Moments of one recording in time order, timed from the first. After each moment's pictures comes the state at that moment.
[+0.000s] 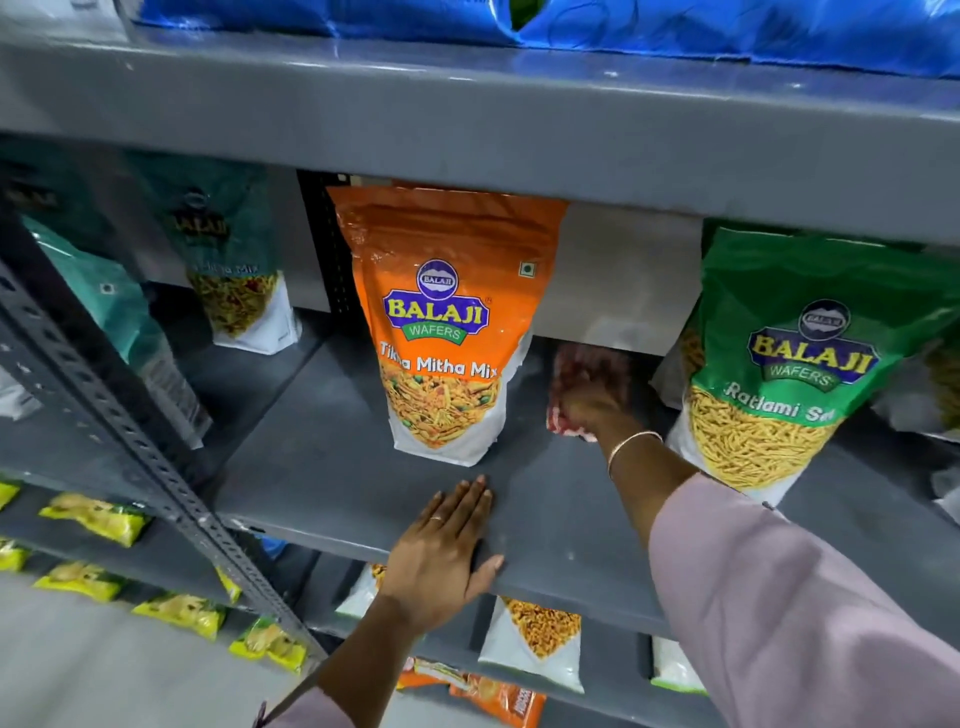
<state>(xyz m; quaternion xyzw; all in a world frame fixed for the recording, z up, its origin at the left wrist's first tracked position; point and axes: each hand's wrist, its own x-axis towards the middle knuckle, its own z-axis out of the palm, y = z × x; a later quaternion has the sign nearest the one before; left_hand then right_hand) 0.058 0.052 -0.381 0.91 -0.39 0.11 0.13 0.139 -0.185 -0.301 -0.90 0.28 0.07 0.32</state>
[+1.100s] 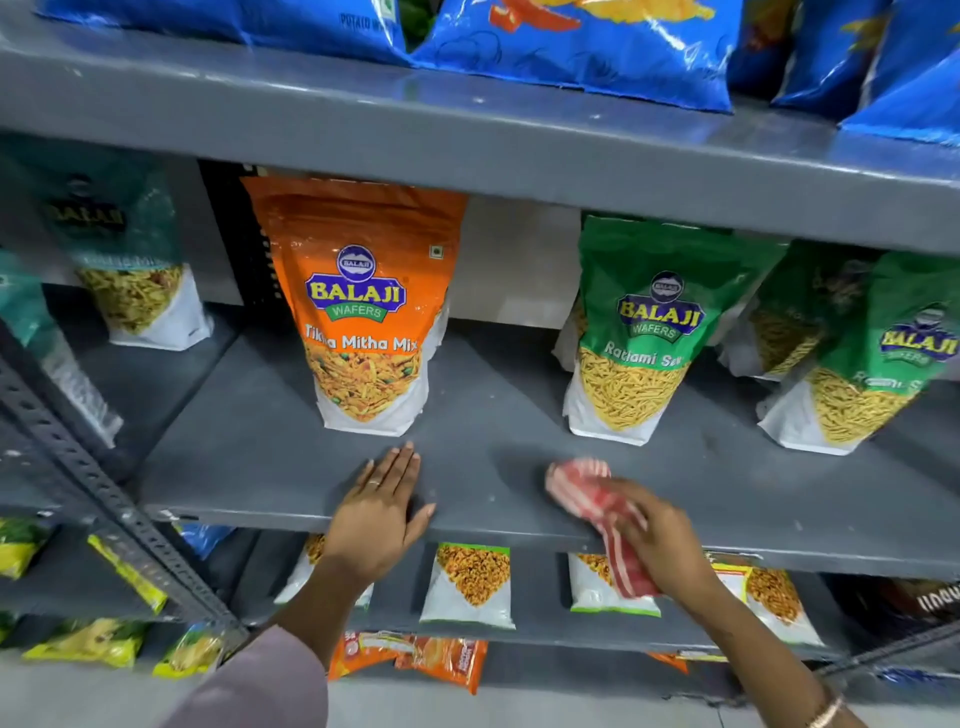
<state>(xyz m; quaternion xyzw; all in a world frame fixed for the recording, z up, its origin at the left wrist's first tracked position) 0.055 0.052 -0.375 0.92 -0.38 0.05 0.08 -0.132 -0.201 -0.305 -0.92 0.23 -0.09 0.30</state>
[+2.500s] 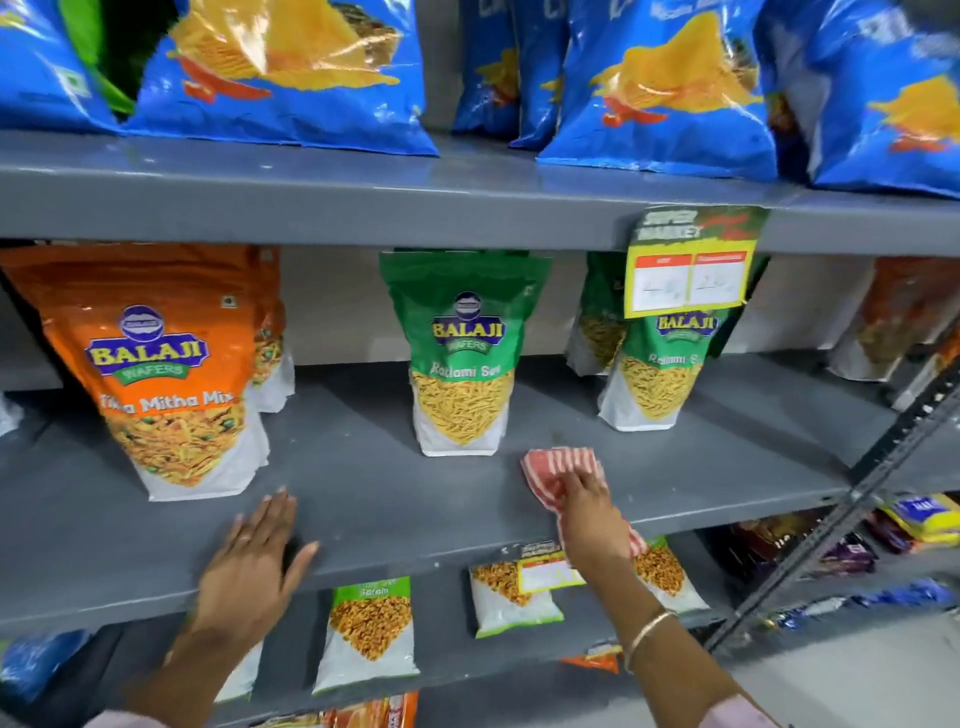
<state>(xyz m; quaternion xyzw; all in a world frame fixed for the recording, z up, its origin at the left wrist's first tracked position) 0.026 0.014 -0.363 0.92 -0.35 0.11 0.12 -0.168 -0.287 -0.327 -0.89 0.44 -0.07 0.13</state>
